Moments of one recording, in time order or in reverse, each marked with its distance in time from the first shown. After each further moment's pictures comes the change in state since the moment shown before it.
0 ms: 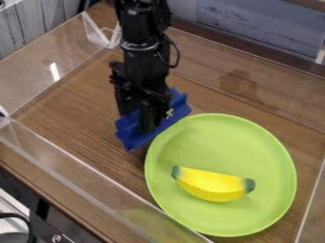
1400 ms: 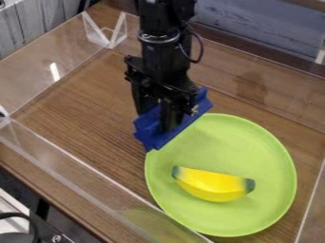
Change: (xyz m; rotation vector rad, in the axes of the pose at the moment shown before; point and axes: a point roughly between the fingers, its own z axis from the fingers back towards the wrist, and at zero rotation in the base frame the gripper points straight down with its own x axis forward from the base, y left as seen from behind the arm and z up) arm 0.003 -0.034 0.018 -0.021 -0.035 0.030
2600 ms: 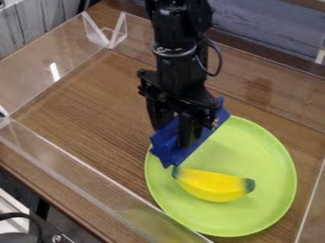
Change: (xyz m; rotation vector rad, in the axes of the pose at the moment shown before) arm -0.003 -0.028 -0.003 -0.045 -0.023 0.027
